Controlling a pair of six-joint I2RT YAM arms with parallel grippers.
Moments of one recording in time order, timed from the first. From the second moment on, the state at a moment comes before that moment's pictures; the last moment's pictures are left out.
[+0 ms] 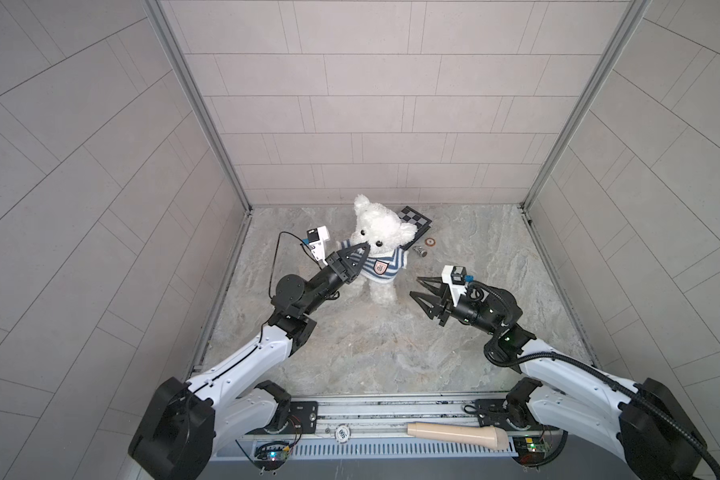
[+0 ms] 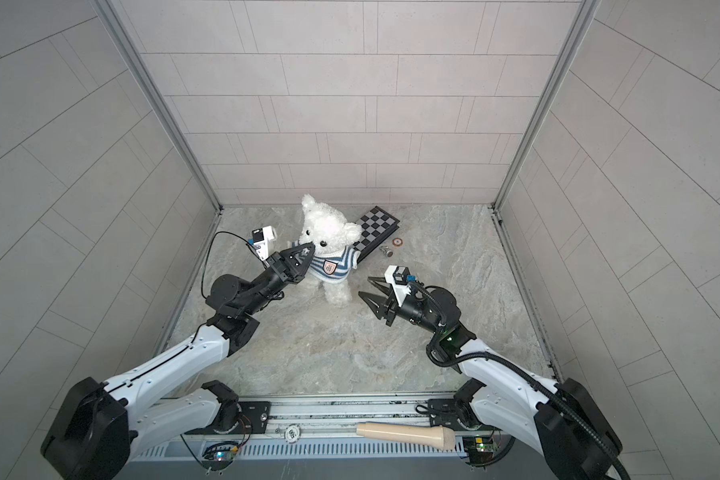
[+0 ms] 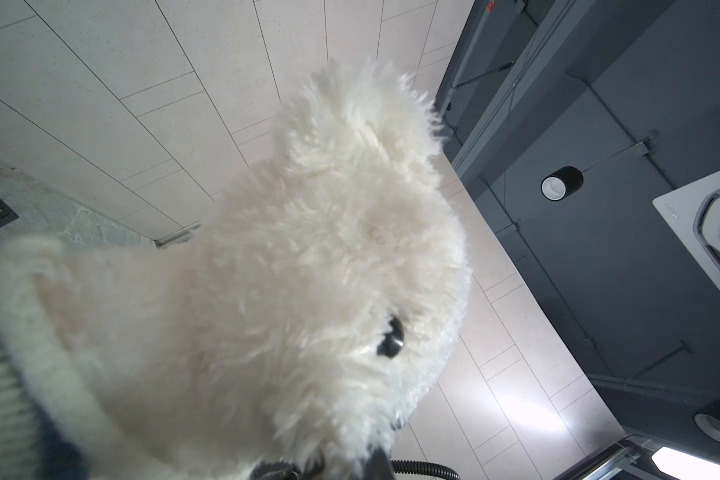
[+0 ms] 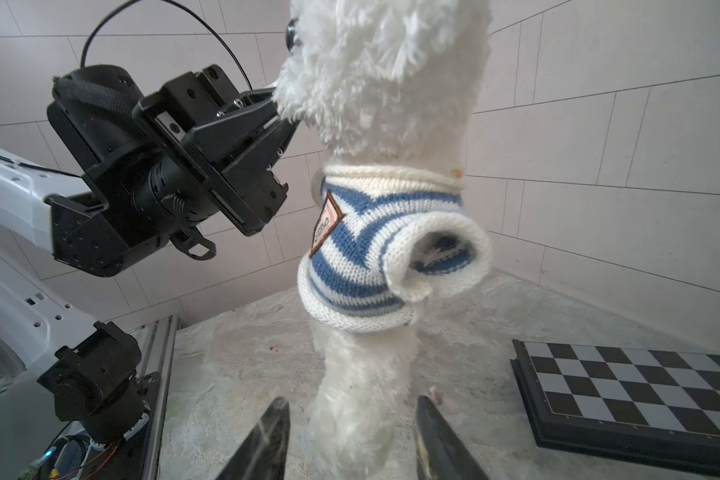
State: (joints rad) left arm -0.52 1.08 0.55 0.92 0.36 -1.34; right arm 0.58 1.02 0.37 0.75 -0.47 0.20
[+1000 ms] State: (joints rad) left arm -0.52 1.14 0.54 1.11 0.32 -1.35; right arm 0.67 1.49 0.50 1.19 -0.37 1.01
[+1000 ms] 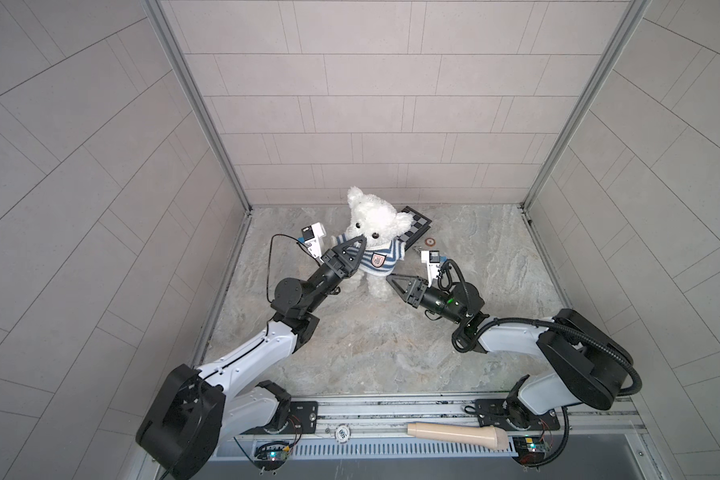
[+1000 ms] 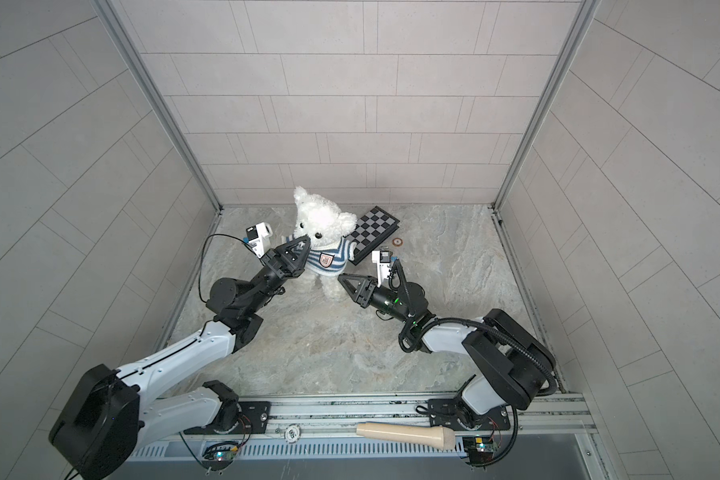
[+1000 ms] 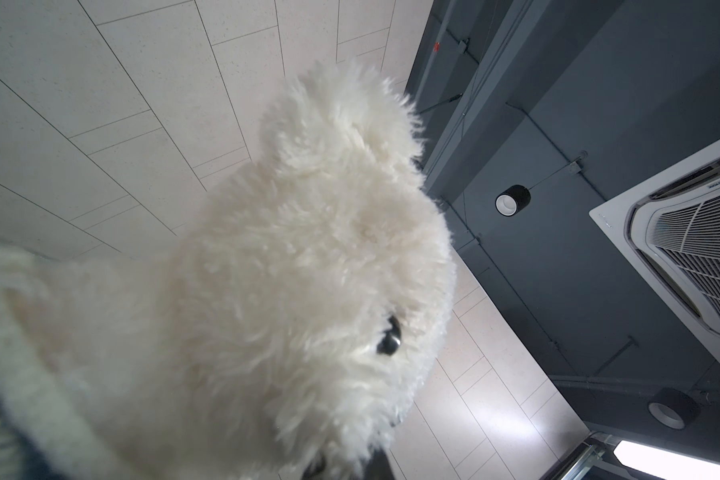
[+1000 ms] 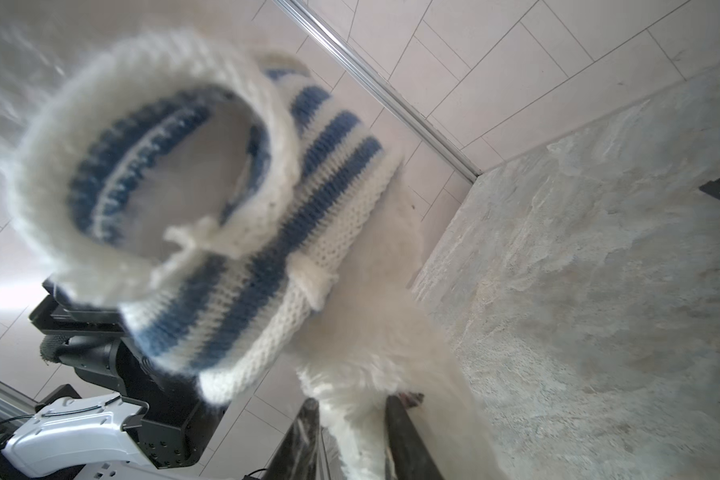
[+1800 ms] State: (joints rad) left arm -0.55 1.08 0.53 1.06 0.32 -1.25; right arm 0.65 1.45 0.52 1.30 -0.38 1.13
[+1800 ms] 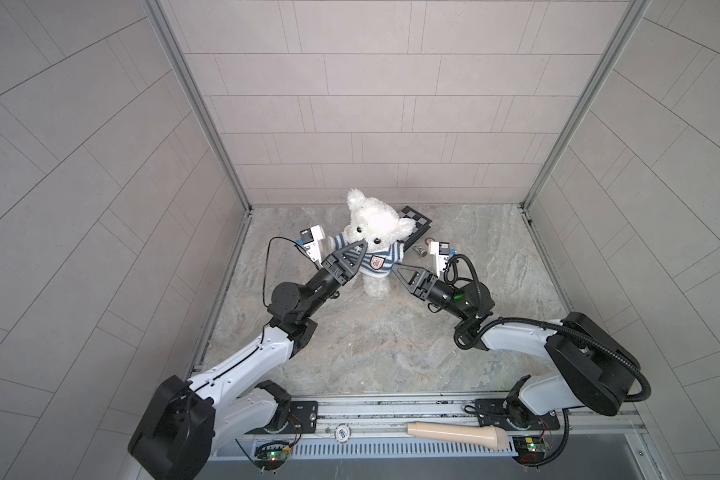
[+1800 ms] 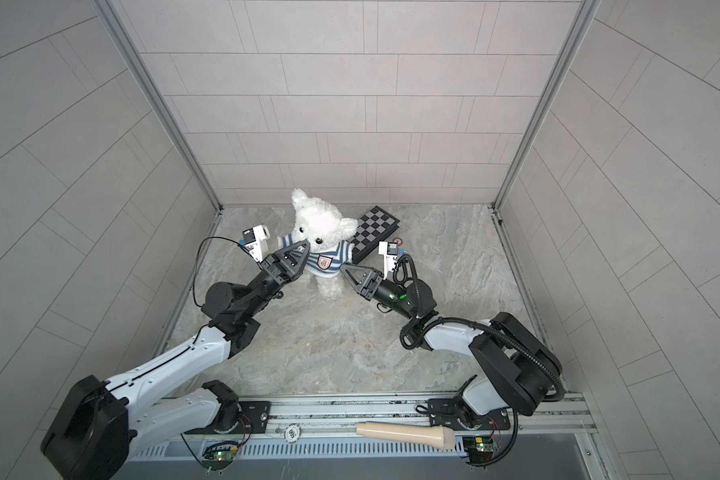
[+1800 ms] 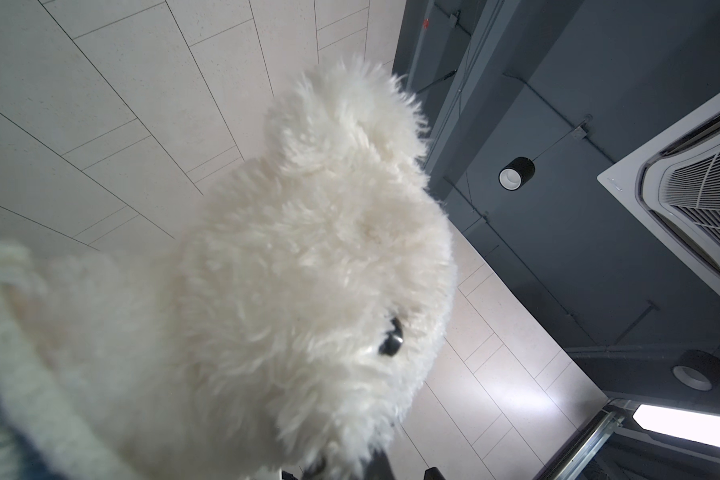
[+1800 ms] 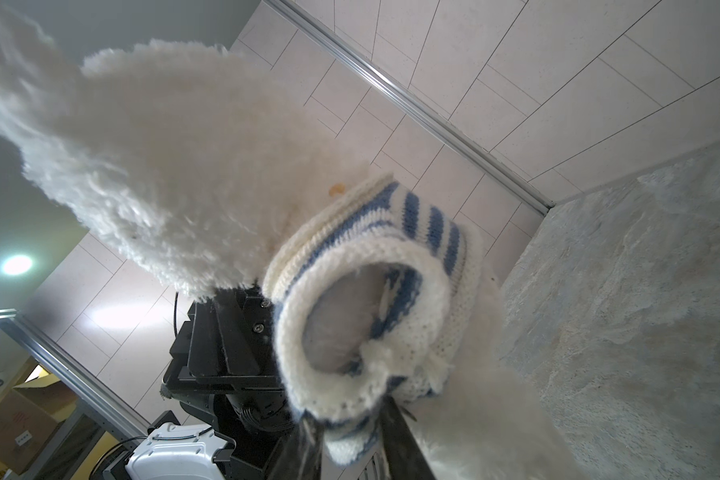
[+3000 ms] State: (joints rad) left arm -0.59 1.07 0.53 1.08 0.33 -1.25; right arm 0.64 1.48 0.51 1.30 -0.38 1.12
